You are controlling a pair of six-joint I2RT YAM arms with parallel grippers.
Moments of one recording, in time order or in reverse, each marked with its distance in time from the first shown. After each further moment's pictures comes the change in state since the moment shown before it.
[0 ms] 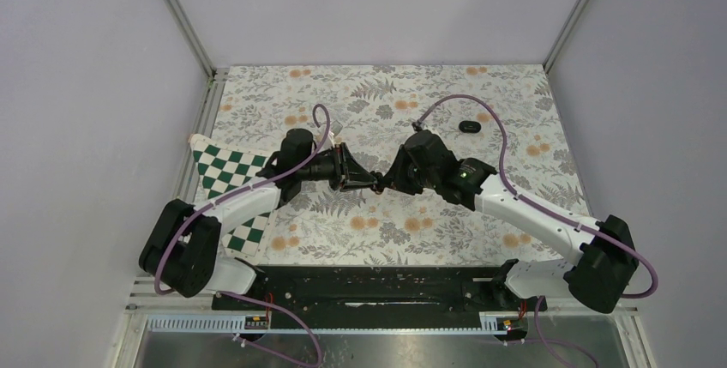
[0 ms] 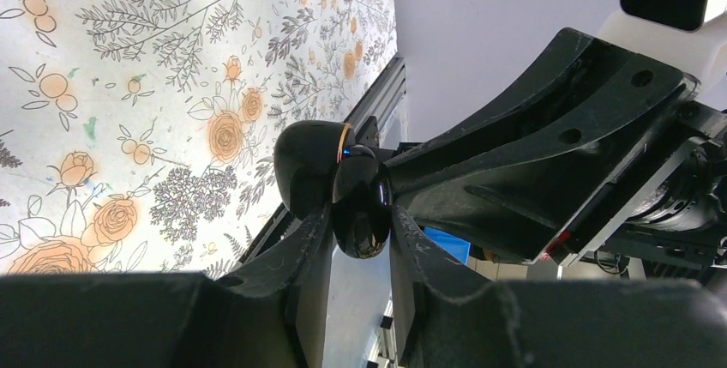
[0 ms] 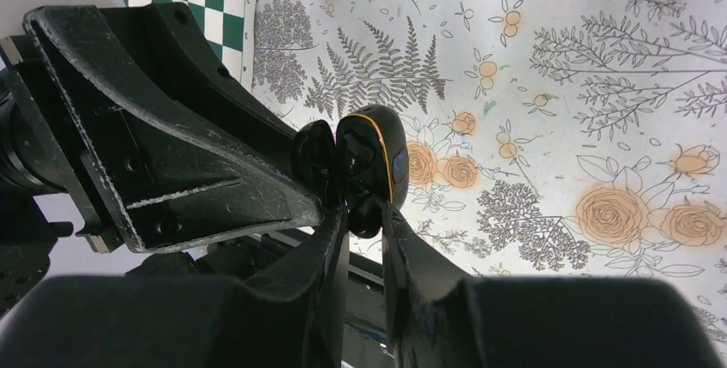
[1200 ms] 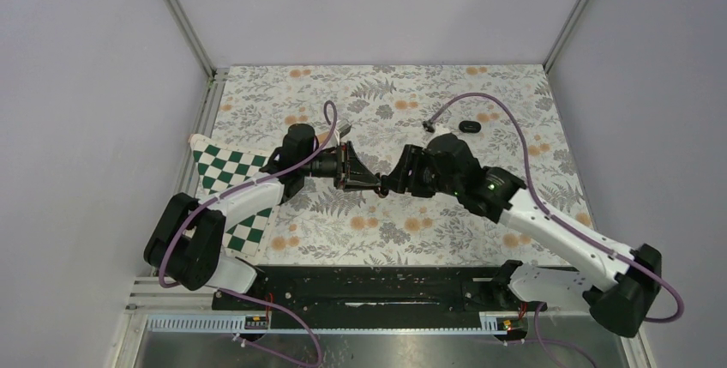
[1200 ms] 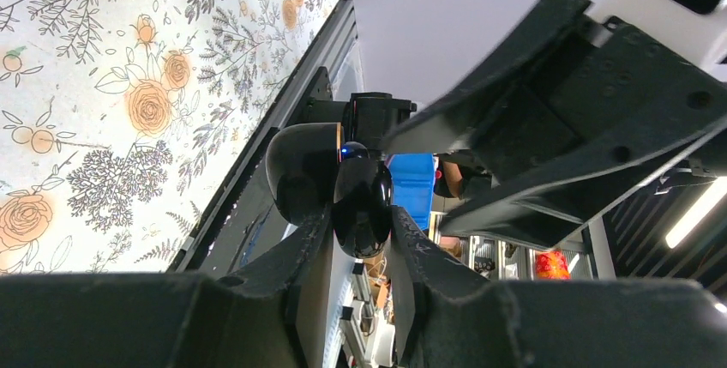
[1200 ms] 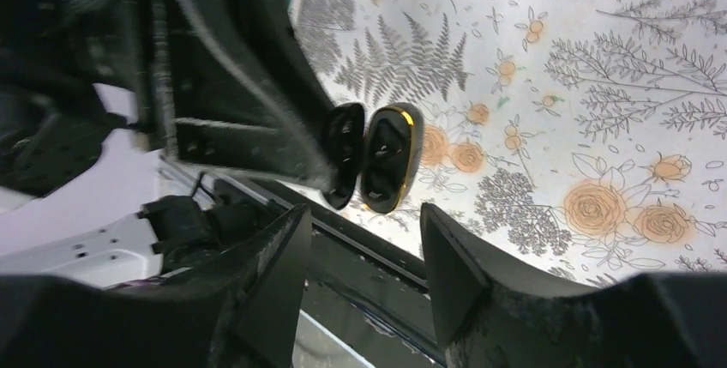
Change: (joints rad) left arm 0.005 0.050 0.046 0.066 0.195 -0.057; right arm -0.005 -0.141 -0.021 -0.042 -0.057 -0.144
